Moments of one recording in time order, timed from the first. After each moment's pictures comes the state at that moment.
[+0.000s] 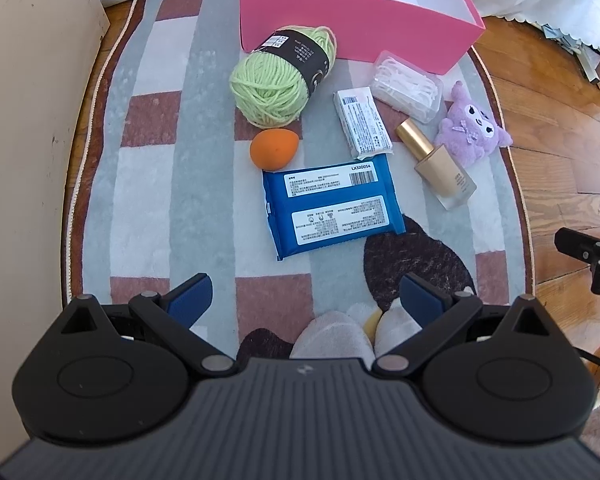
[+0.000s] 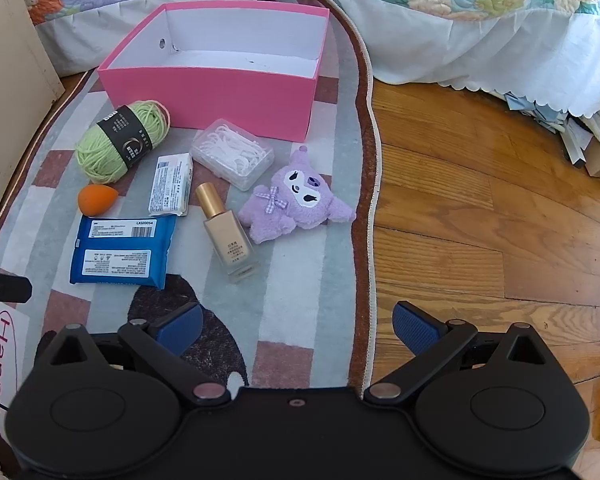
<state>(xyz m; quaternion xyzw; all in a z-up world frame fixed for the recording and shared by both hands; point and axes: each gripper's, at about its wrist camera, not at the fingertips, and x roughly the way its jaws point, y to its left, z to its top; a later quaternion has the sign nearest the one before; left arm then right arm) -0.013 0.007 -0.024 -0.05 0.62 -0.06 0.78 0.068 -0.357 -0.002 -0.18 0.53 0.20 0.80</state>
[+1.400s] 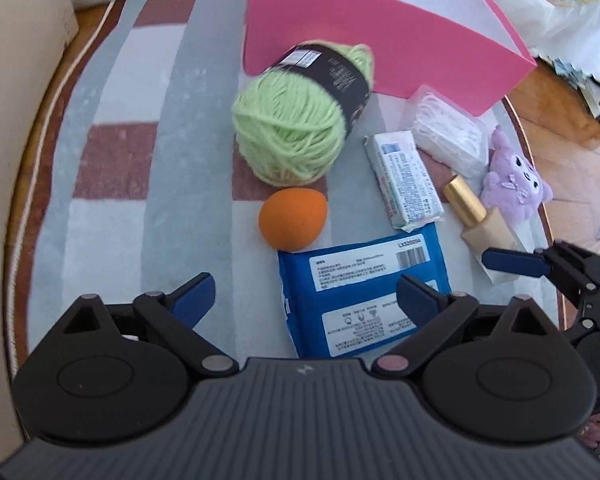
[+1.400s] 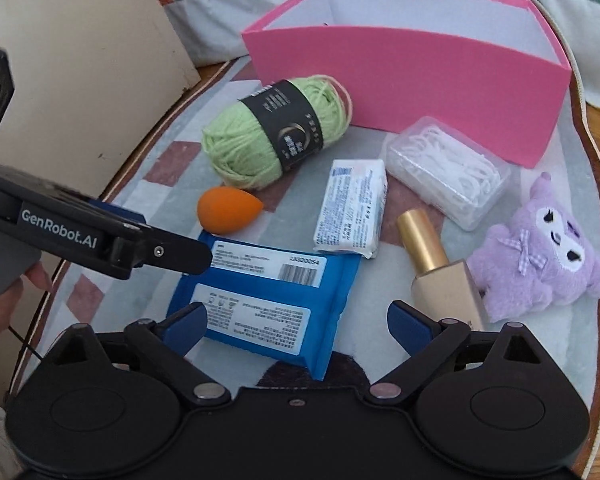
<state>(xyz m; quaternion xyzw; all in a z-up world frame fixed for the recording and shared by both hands) 0.047 0.035 -0.109 -0.10 0.57 -0.08 0.81 0.076 -0.266 -0.120 -0.09 0.50 0.41 0.75</state>
